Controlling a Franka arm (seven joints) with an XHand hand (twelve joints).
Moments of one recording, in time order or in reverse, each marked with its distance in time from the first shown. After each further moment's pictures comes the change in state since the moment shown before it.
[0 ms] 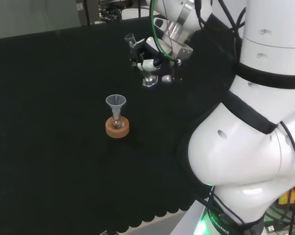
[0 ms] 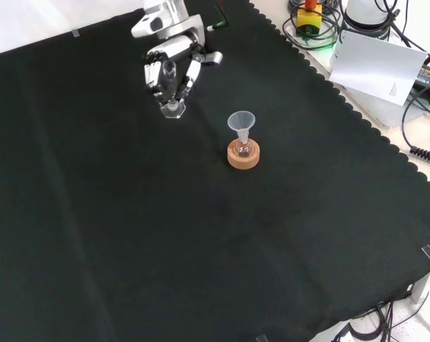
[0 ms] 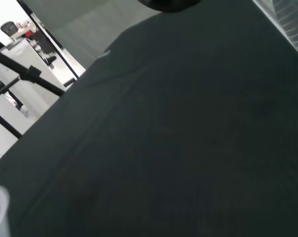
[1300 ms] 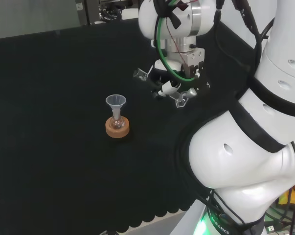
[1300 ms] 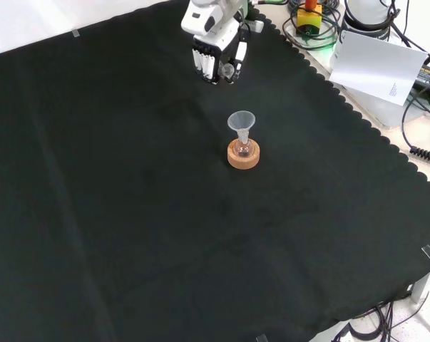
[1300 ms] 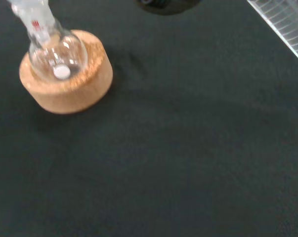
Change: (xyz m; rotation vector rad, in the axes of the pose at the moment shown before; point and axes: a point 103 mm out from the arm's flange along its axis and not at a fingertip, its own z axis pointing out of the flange) arm 0.031 -0.121 -0.011 0.409 -0.386 0.044
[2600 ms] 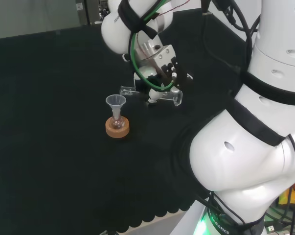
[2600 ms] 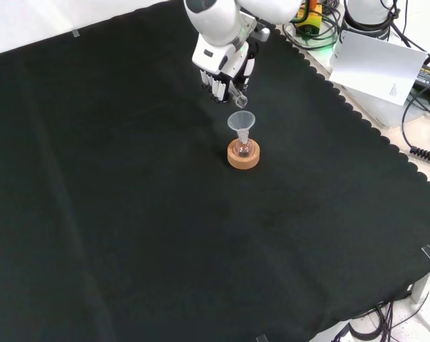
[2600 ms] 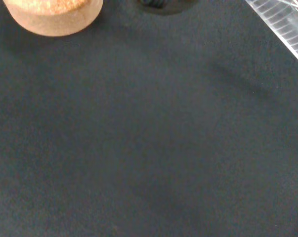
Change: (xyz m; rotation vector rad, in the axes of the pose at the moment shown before) arm 0.038 0.023 -0.005 0.269 -0.301 0.020
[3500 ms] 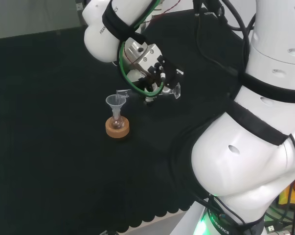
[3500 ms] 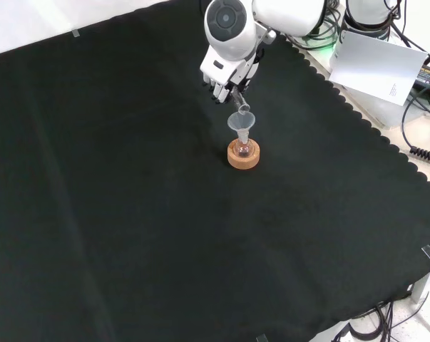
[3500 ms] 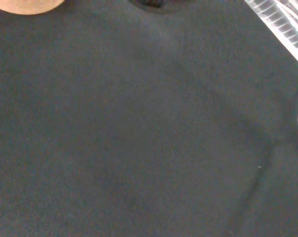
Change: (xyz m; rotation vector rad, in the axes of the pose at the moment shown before) arm 0.012 0.000 -0.018 0.068 -0.199 0.095
